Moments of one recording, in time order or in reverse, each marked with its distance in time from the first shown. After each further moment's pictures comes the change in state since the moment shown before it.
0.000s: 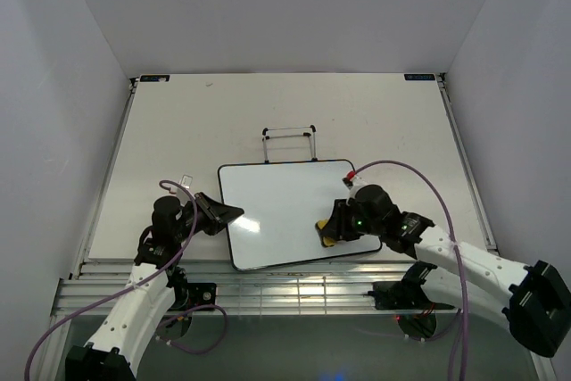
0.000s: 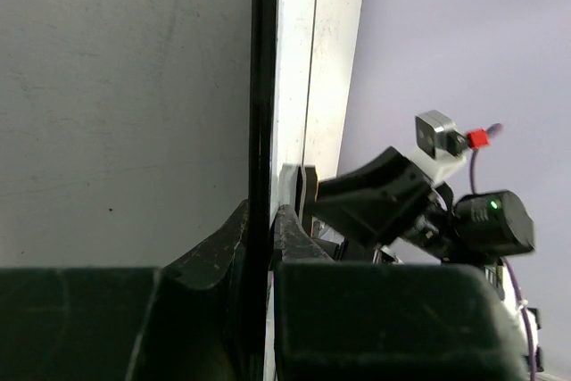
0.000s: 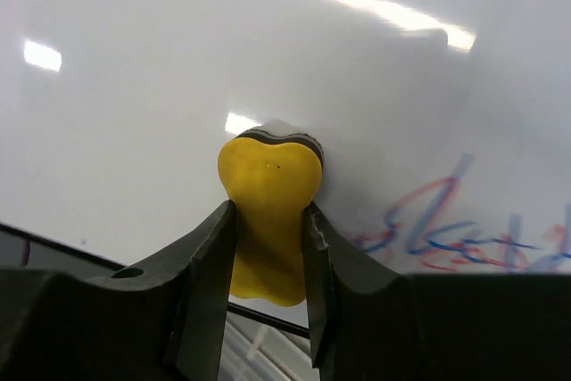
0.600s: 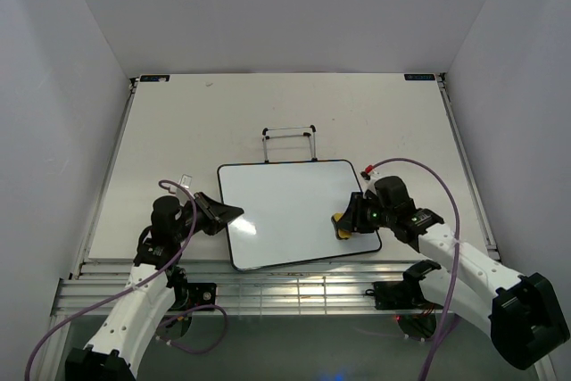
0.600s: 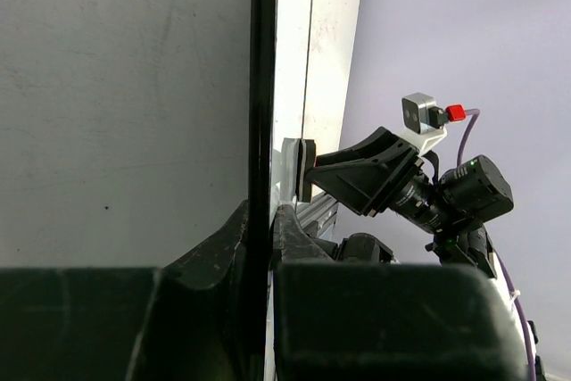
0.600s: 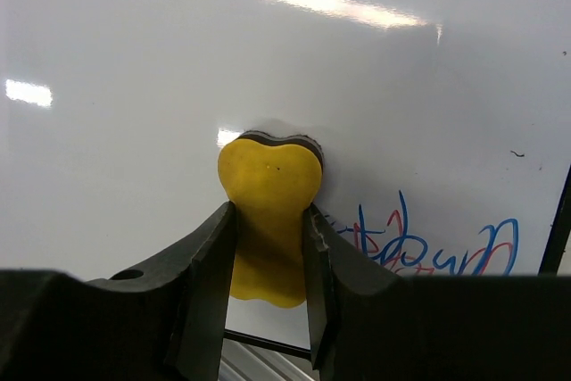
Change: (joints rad) left arm 0.000 -0.010 0.013 -0.019 0.002 -0.001; right arm -0.384 -0.060 -0.074 -0.065 -0.168 -0.135
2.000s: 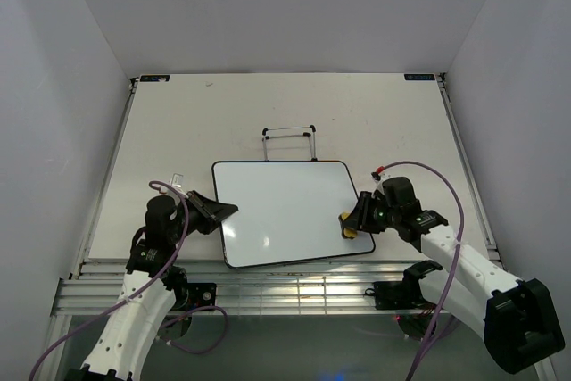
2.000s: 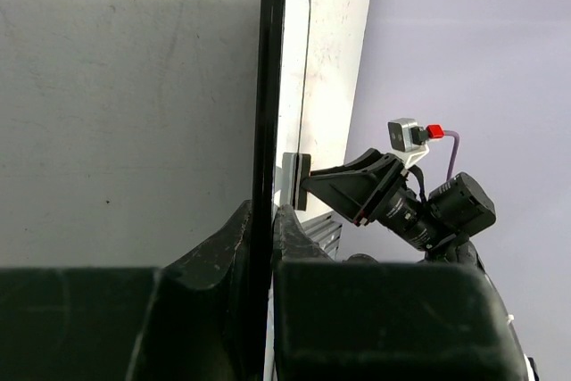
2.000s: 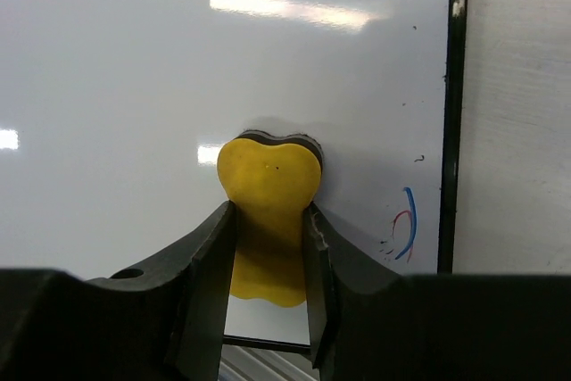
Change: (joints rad) left arm 0.000 -0.116 0.096 -0.220 -0.096 0.005; right arm -0.087 0.001 -0.024 -0.023 -0.010 0.028
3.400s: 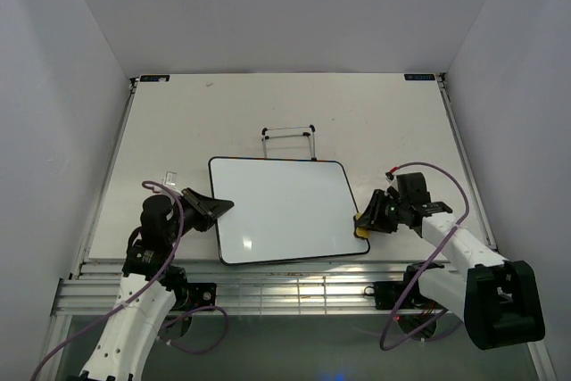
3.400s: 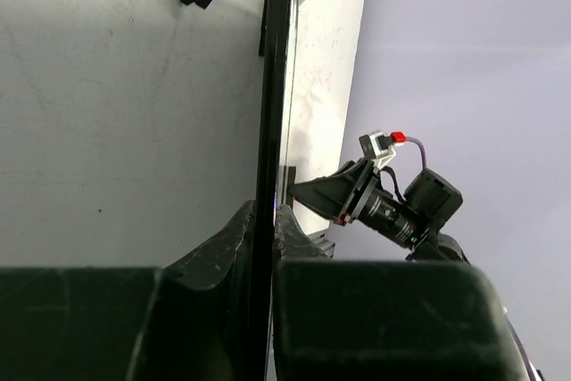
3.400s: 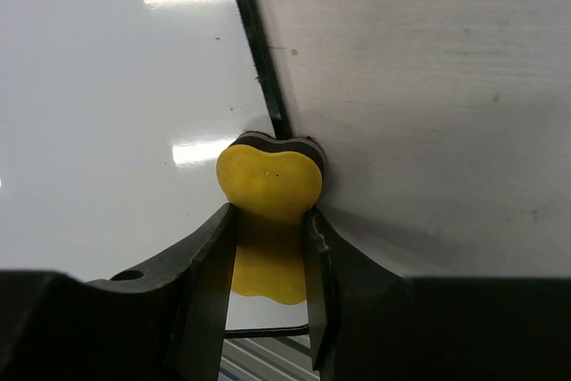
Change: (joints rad) left arm -0.002 -0.030 0.047 -0.057 -0.044 -0.025; right arm -0.251 0.148 0.036 -0.097 -0.099 -0.070
